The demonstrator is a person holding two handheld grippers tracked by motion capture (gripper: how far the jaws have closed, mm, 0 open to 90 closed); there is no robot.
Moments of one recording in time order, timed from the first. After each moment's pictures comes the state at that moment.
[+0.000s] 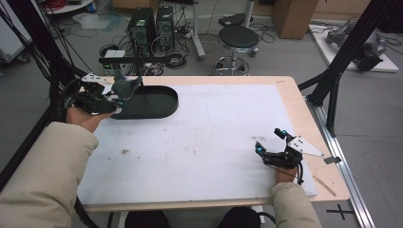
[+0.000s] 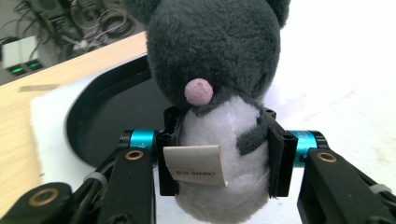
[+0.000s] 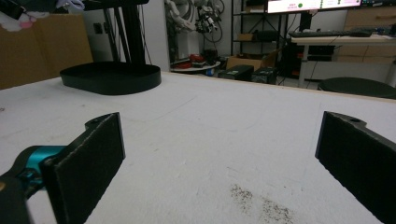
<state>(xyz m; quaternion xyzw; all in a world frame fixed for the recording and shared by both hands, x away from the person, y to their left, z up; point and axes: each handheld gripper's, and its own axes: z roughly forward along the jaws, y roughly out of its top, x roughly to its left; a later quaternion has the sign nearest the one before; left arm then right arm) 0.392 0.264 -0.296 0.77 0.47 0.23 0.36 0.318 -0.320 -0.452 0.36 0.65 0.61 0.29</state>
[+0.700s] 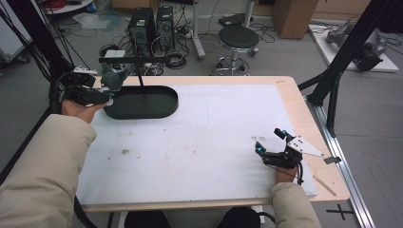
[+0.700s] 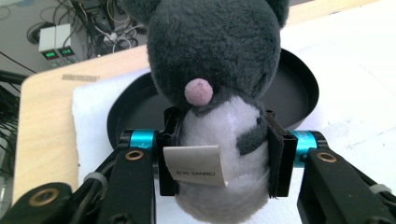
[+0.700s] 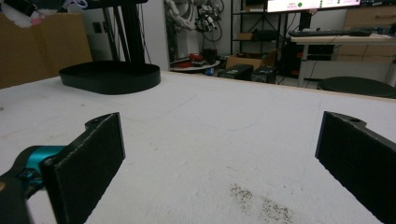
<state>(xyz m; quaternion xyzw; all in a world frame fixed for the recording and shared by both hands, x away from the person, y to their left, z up) 0.415 0.286 -0.291 0.73 0.52 0.26 0.36 0.318 -0.319 -0.452 0.36 0.65 0.61 0.29</state>
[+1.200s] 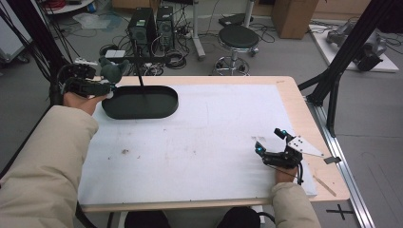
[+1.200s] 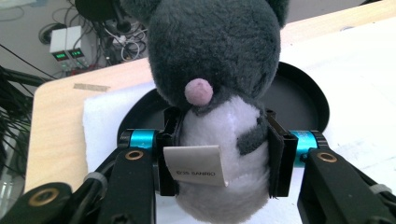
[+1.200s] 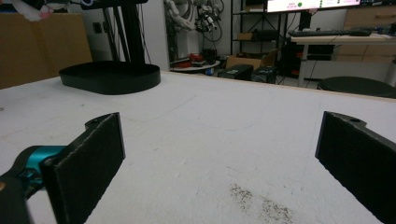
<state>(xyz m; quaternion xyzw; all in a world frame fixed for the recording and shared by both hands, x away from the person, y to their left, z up) 0.431 0.285 -0.283 0.72 0.53 0.27 0.35 0.318 -0.319 -0.452 0.36 0.65 0.61 0.29</state>
